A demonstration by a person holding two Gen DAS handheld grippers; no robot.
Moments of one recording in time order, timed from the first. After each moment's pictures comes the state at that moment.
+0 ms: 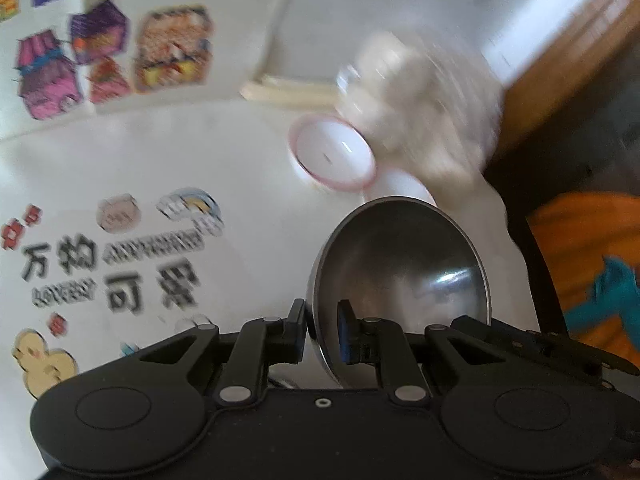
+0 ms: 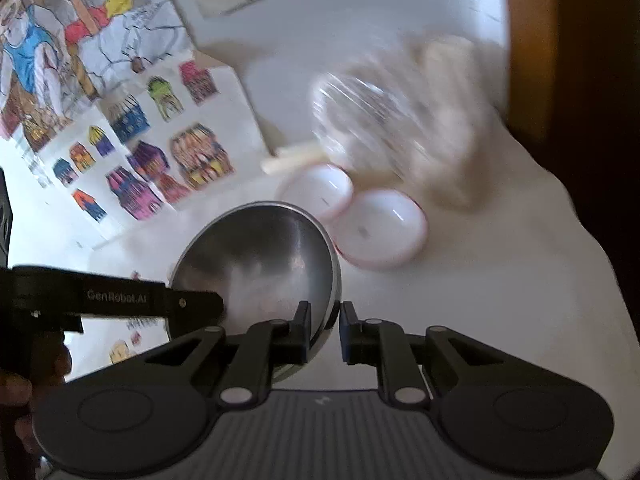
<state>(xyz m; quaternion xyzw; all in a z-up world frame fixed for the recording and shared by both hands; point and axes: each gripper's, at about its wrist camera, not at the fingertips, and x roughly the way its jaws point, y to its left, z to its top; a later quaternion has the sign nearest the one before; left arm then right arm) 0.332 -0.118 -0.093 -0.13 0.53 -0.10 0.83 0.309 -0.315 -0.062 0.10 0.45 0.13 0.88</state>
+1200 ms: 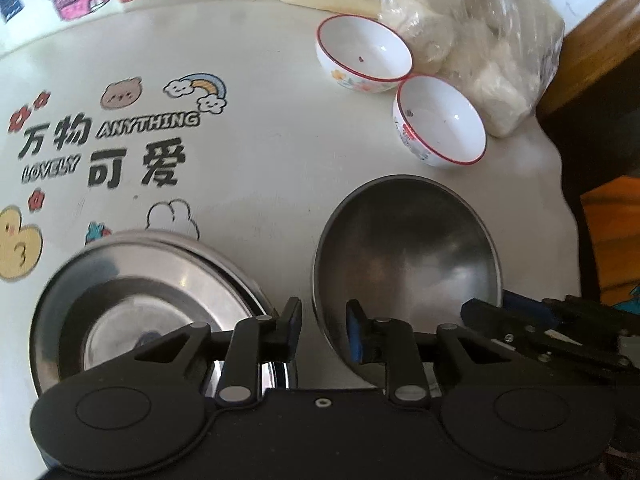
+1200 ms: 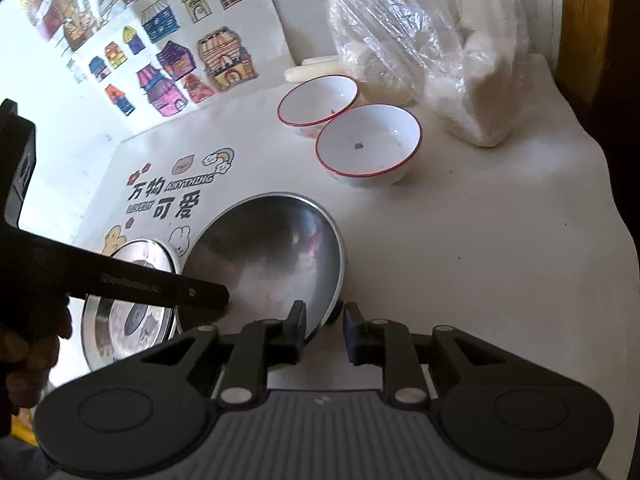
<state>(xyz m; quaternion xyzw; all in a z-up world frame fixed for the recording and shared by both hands) 0.306 -0.155 -0.133 -0.16 0.59 0.01 0.79 0.323 -0.368 -0.122 0.02 0.52 0.27 0.81</state>
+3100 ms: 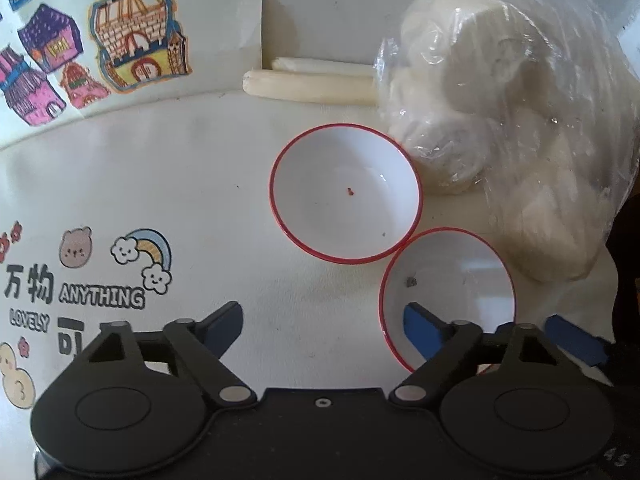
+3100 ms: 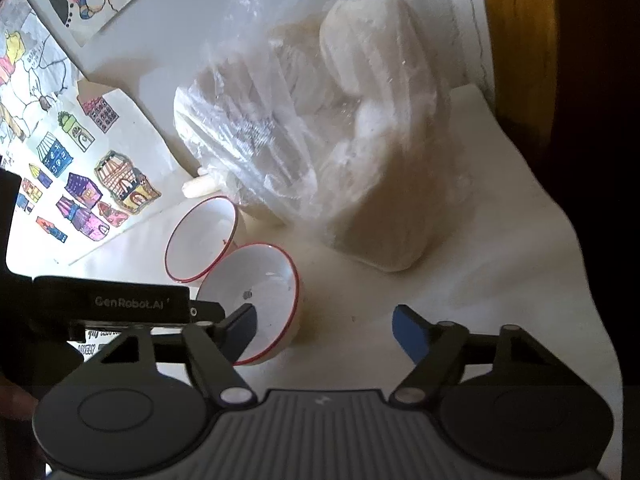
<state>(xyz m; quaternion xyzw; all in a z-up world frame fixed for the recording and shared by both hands) 0.448 -0.179 -0.138 -0.11 0.58 0.09 0.80 0.441 -0.405 -0.142 0.12 0.48 0.19 0.85</state>
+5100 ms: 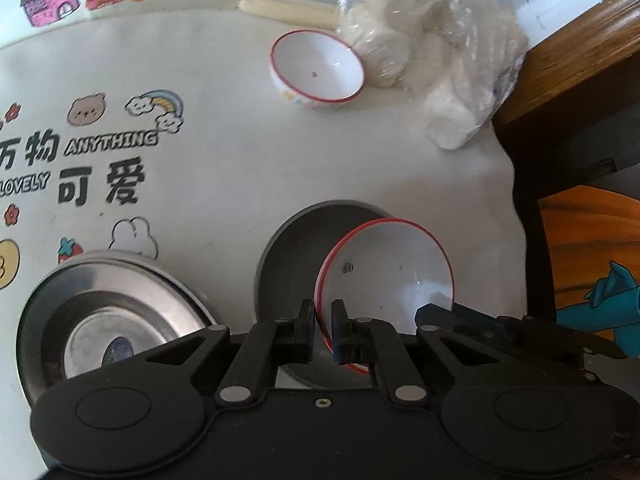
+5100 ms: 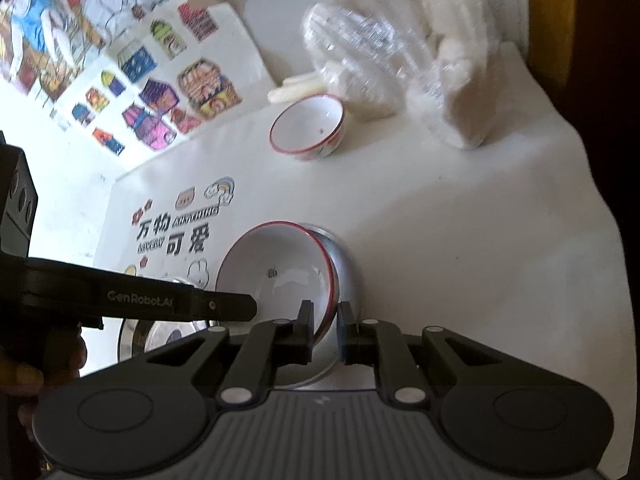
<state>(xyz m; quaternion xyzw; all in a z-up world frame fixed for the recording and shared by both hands) 0.336 -0.164 -0.103 -0.19 0.61 -0.04 0.77 0.325 -0.361 -0.097 0.08 0.54 0.23 0.81</state>
